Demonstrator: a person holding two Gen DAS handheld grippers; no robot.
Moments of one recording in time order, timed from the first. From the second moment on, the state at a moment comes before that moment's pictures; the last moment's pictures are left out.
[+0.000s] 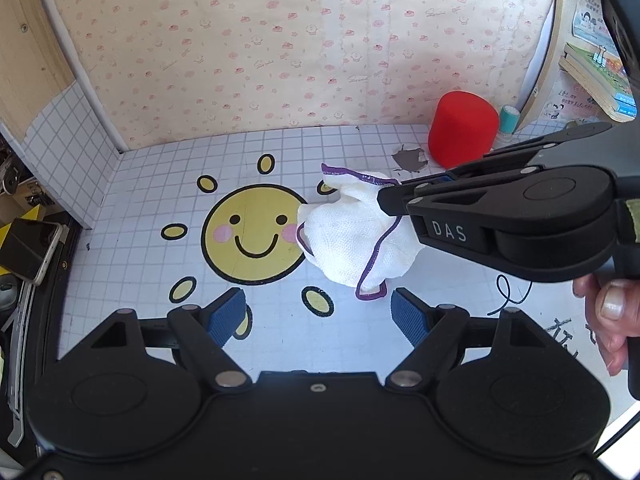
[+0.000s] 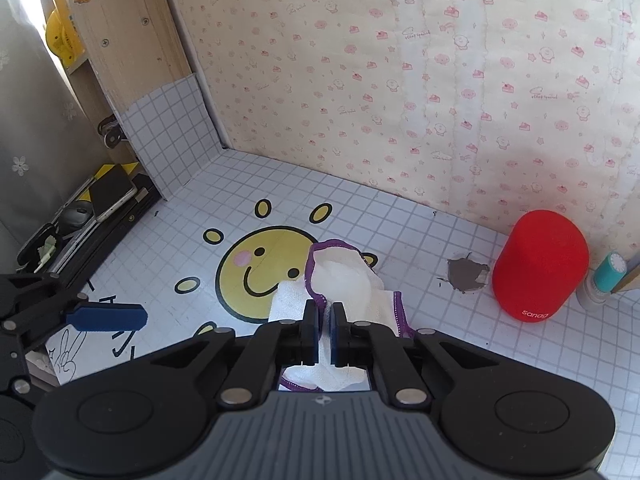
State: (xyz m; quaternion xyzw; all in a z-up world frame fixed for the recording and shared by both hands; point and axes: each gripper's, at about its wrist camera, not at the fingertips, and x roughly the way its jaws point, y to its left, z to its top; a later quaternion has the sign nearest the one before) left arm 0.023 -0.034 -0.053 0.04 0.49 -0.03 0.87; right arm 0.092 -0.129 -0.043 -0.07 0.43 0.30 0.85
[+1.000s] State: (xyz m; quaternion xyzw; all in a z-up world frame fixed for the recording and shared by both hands) left arm 0.004 0.004 -0.038 0.00 0.48 0.01 0.87; right arm 0.075 -0.088 0.002 -0.05 0.38 0.38 0.84
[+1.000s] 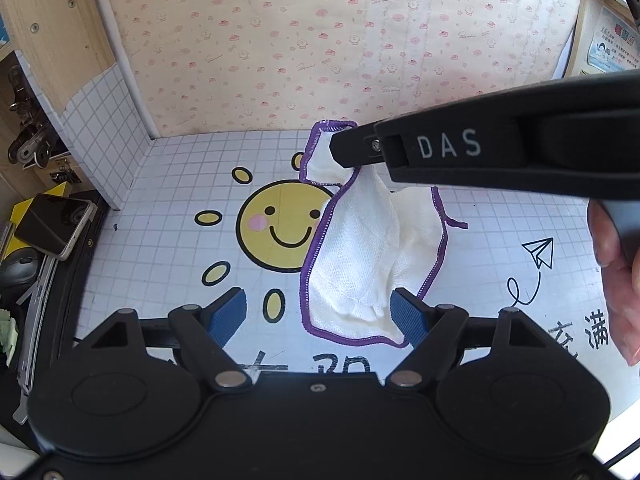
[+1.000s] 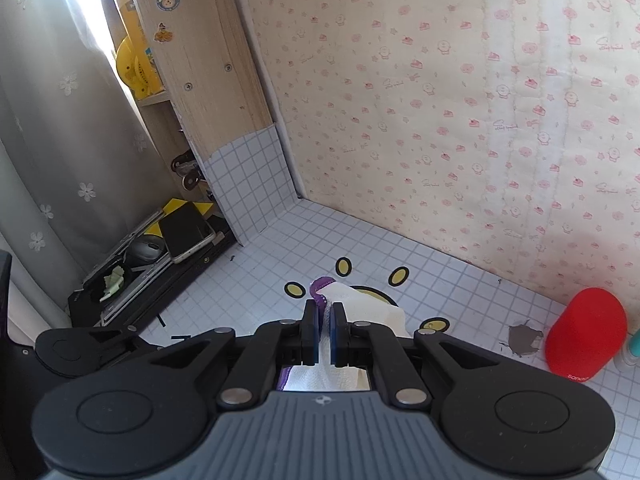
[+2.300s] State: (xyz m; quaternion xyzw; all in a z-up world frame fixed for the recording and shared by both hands) left arm 0.015 0.074 -0.023 -0.06 0.46 0.06 0.88; right arm 0.077 -0.014 0.054 -0.02 0.31 0.47 0.83
